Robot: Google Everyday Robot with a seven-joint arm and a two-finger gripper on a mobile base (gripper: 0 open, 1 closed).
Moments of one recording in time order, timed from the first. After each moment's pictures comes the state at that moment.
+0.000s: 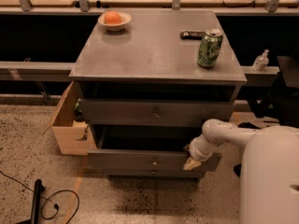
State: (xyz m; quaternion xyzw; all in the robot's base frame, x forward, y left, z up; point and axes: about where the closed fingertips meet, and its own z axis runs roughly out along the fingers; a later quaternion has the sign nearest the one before) arm 0.609 -0.178 0.406 -0.71 0.68 0.08 0.17
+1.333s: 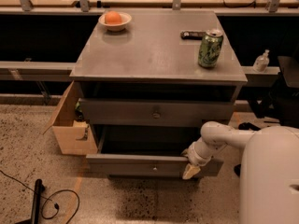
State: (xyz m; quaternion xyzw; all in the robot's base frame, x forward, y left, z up) arm 0.577 -0.171 0.397 -0.71 0.68 0.13 0.14
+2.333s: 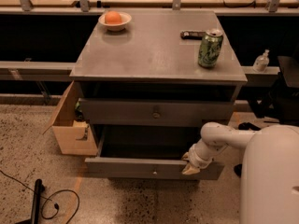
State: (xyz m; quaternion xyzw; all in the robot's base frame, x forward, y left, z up) arm 0.566 -0.170 0.404 -0.71 0.68 0.13 0.12
